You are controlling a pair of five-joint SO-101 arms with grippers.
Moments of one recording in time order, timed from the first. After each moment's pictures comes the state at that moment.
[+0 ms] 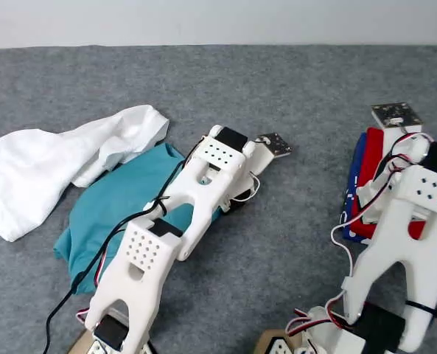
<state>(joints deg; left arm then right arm) 27.6 52.1 -35.6 96.1 -14.5 22.2 -14.8 5.6 100.7 30.3</state>
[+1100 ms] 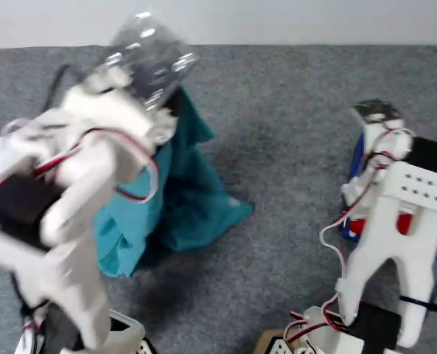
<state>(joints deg) 15.9 -15.3 -45.5 99.4 -17.6 13.4 -14.8 5.6 100.7 30.3</state>
